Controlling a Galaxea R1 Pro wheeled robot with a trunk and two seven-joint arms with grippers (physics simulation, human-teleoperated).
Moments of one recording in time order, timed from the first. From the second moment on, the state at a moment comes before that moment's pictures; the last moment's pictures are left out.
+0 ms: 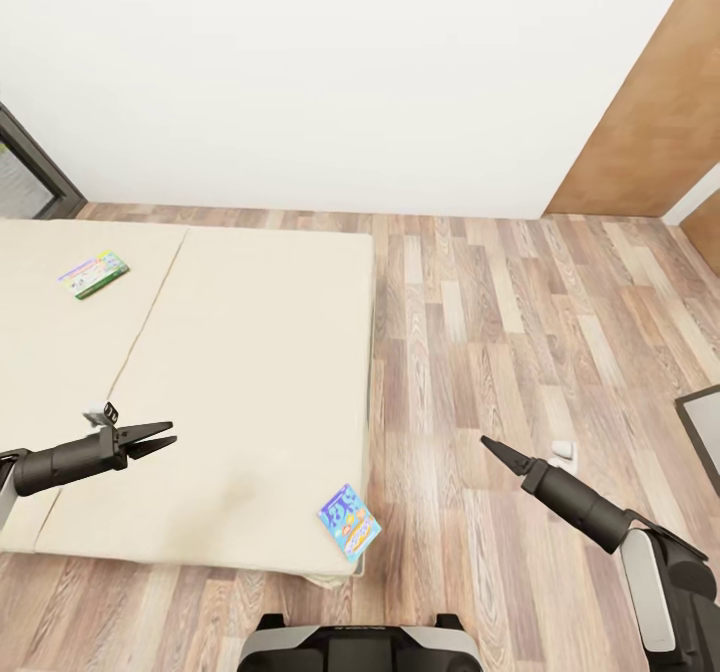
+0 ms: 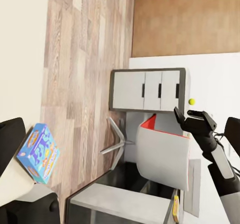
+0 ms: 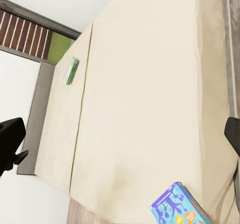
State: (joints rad) left arm -0.67 0.48 0.33 -0.81 0.09 0.90 -1.57; right arm -0.30 -0.04 -0.45 -1.44 -0.37 0.71 0.98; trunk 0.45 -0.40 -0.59
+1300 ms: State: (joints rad) left arm -0.67 0.48 0.33 -0.81 0.09 0.90 -1.57; right arm -0.30 -0.03 -0.51 -1.44 -0.36 0.71 0.98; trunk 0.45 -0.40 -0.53
